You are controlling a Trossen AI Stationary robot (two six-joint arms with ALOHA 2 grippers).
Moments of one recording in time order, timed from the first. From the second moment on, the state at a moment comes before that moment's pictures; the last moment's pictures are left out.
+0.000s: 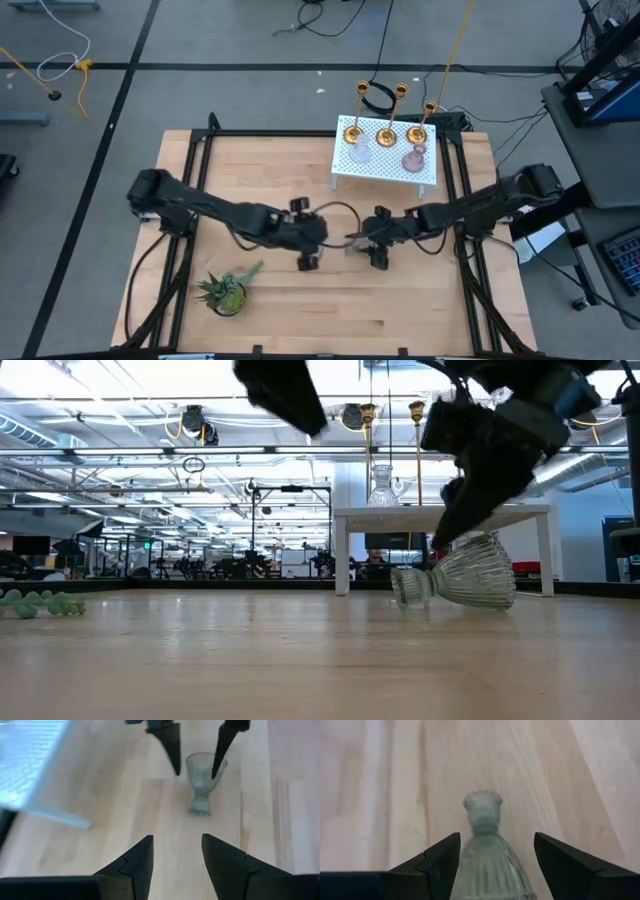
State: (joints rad) left arm -0.26 1.75 1.47 -0.64 -0.40 -0.21; right arm 0.21 1.42 0.70 -0.14 0.09 0.38
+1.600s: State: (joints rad) left arm -0.32 1.37 1.47 -0.85 -0.58 -0.29; right arm 0.11 1.70 0.90 -0.42 -0.03 0.17
